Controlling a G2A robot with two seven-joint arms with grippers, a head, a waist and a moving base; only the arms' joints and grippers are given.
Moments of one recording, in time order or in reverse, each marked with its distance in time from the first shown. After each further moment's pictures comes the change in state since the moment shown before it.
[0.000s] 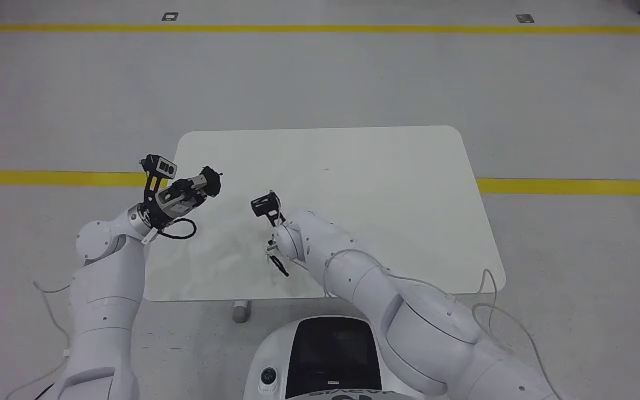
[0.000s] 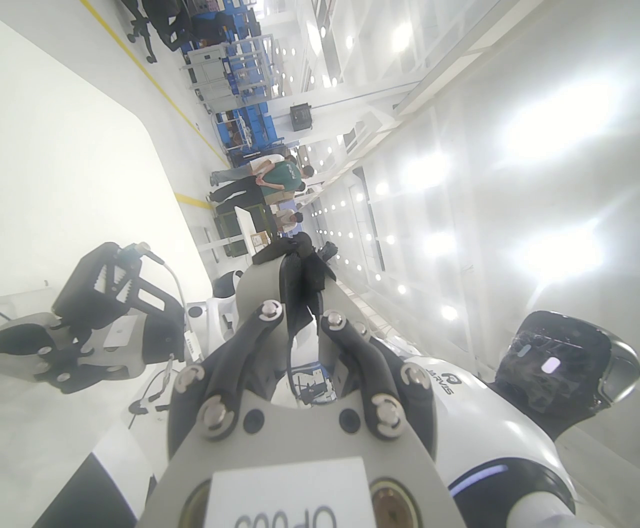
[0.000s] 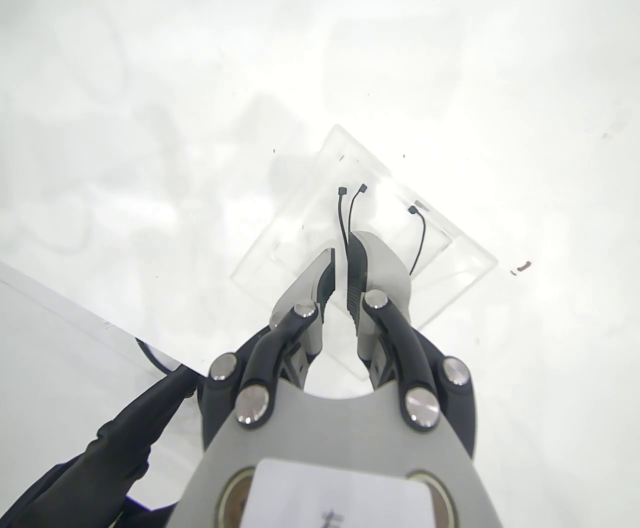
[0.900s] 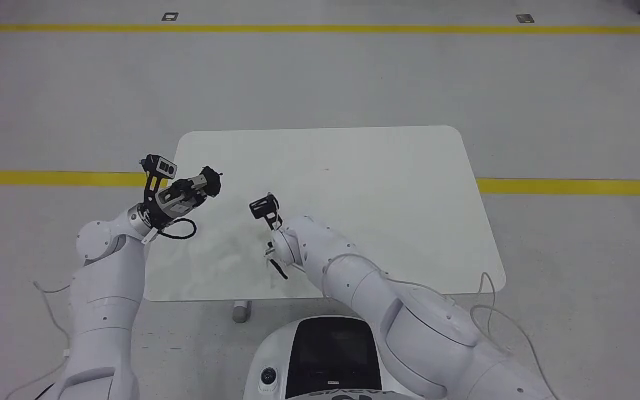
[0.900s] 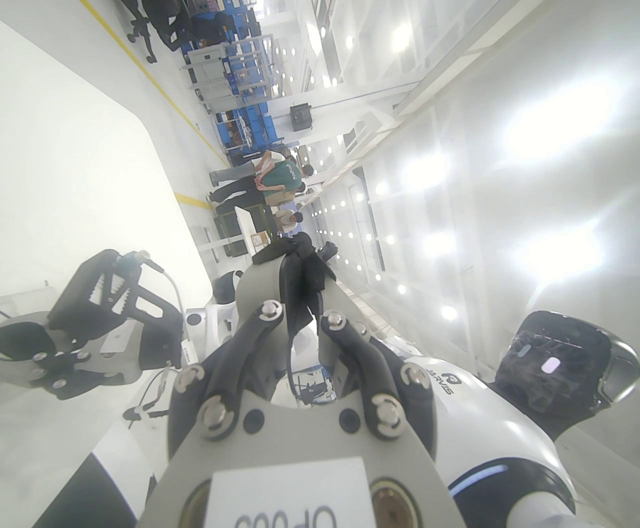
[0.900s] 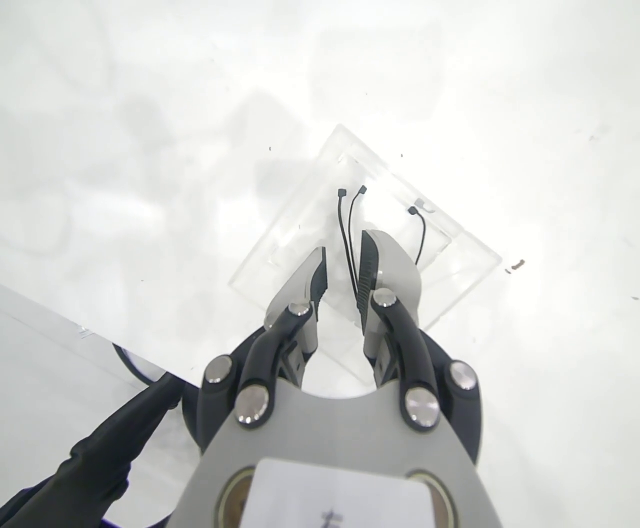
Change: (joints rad) left arm 0.000 0.000 0.000 0.000 0.000 0.000 0.000; right arm -0.022 0.001 -0.009 -0.025 -0.050 0.041 -0.012
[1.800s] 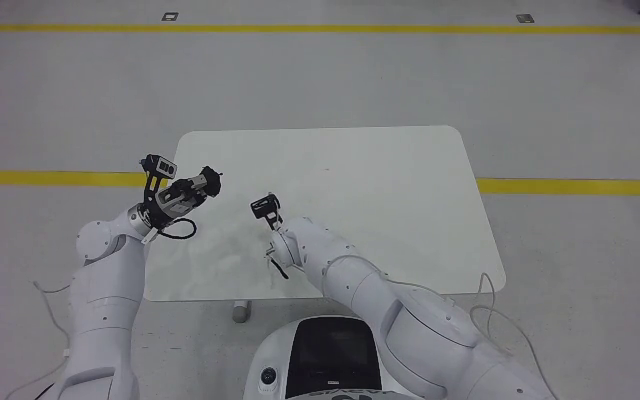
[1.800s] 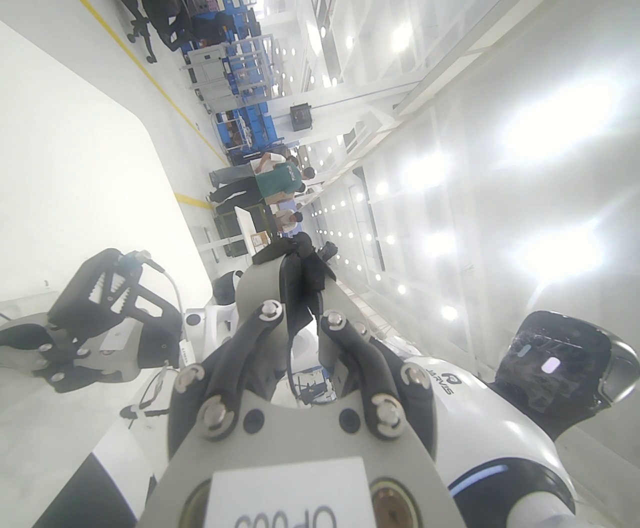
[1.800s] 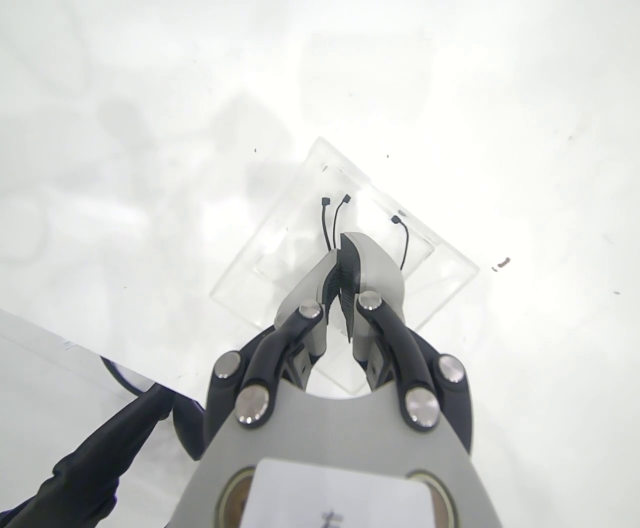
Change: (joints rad) left arm 0.000 0.000 0.000 0.000 0.000 0.000 0.000; right arm -0.005 0.001 -0.011 -0.006 -0.028 0.027 -0.021
